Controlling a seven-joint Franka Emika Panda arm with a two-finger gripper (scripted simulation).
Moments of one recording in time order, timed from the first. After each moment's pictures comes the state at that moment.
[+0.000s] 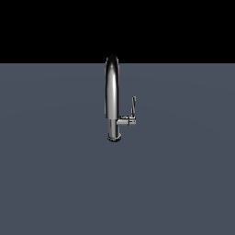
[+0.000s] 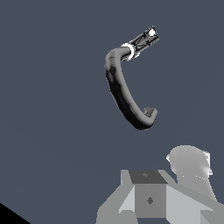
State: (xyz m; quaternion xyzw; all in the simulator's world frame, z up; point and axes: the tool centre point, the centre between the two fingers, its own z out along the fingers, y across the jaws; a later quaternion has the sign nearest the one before) arm -0.094 -0.027 0.419 -0.92 0.22 0.22 0.23
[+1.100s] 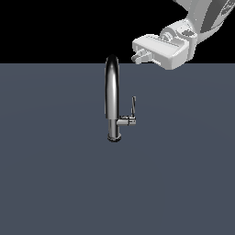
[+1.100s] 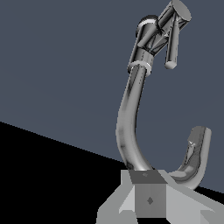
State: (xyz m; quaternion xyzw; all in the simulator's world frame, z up) arm 0.002 -0.058 0.298 -0.74 0.38 0.39 0.39
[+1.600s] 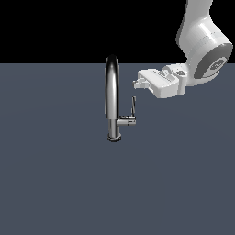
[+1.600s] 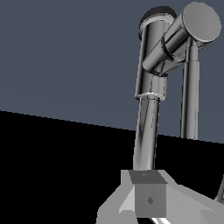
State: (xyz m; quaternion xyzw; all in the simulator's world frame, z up) arm 0.026 -0.064 0.218 -0.61 0.45 0.46 0.46
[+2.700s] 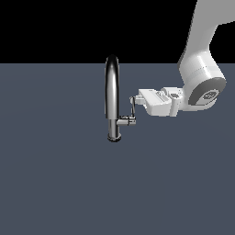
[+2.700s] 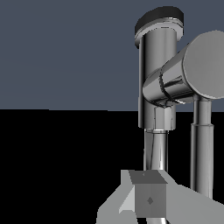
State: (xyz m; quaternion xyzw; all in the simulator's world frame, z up) arm 0.025 -0.056 0.162 -0.51 0.49 0.50 0.50
